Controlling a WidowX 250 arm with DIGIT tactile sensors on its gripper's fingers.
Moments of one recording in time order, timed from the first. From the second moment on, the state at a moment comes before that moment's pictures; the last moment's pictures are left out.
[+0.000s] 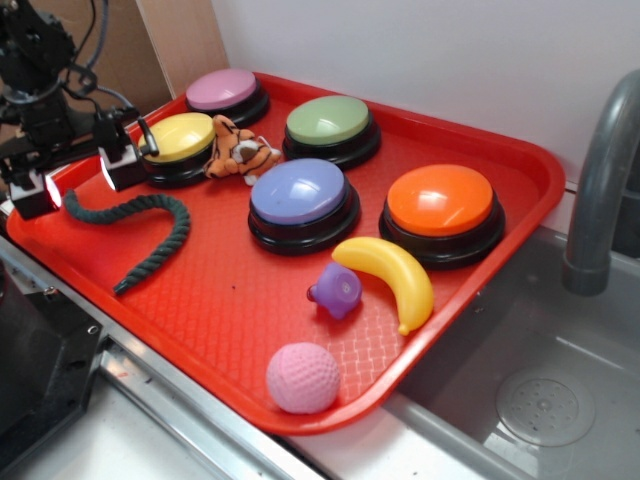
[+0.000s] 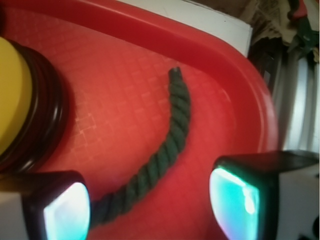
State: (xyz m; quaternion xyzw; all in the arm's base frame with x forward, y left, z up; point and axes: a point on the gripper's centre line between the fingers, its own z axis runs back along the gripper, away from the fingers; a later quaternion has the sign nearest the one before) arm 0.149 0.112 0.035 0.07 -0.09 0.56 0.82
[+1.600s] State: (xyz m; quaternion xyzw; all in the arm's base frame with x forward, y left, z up) arm 0.146 0.128 0.011 0.02 -0.12 0.55 0.83
